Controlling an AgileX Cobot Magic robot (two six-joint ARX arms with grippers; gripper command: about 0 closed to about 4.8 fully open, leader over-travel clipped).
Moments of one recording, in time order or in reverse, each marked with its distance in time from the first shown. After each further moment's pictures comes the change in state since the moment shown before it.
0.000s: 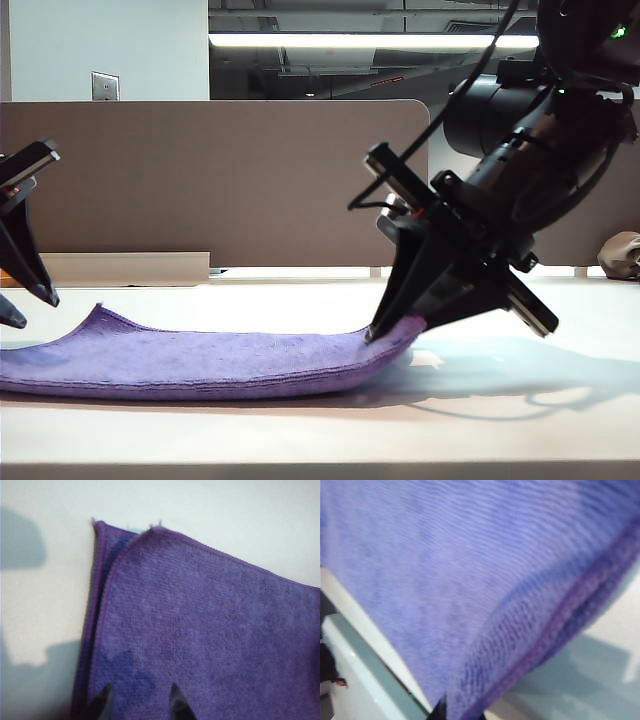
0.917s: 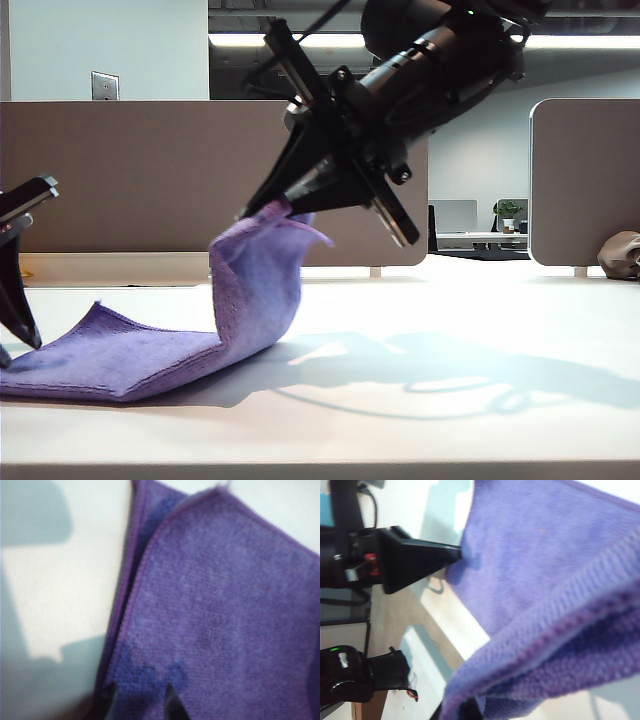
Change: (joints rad) left arm 0.000 0.079 0.000 -0.045 -0.016 0.000; right arm 0.154 0.007 0.195 0.117 -0.044 0.133
